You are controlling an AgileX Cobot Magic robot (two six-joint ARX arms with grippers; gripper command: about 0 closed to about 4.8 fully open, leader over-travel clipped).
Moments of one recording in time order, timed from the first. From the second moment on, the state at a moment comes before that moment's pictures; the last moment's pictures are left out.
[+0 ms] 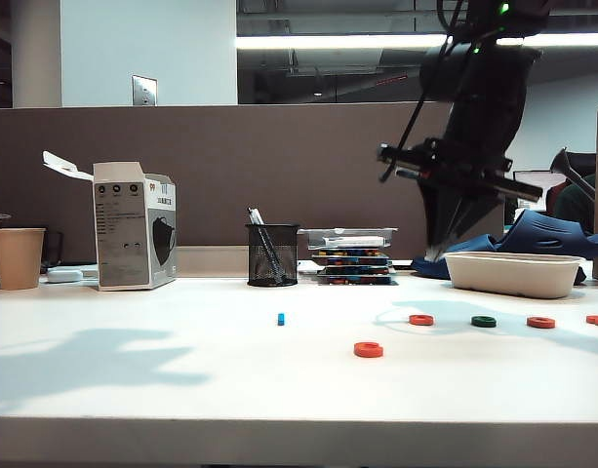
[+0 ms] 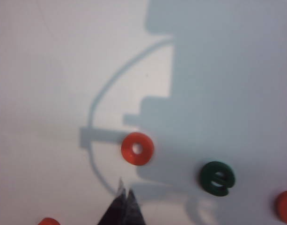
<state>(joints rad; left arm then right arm) -0.75 1.37 1.87 -1.19 0.00 -0.58 0.31 1.95 1.62 -0.93 -0.20 0.18</state>
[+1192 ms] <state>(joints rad) -0.75 1.38 1.87 -1.19 0.00 -0.58 0.31 2.07 1.61 -0.87 -0.22 0.19</state>
